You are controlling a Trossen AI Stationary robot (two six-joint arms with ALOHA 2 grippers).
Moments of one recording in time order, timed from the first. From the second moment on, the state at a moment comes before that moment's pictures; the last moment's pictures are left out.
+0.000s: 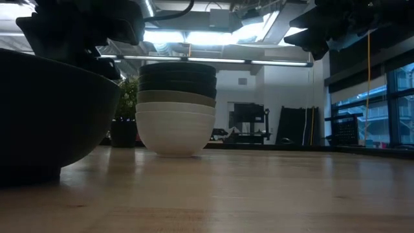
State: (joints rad) left arm -0.32 1.52 1.00 -0.74 0.15 -0.44; right arm -0.01 0.75 0.46 0.10 0.05 0.20
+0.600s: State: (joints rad) left arm -0.32 1.52 0.91 -0.69 0.19 -0.52; right arm -0.01 0.75 0.46 0.10 0.05 0.20
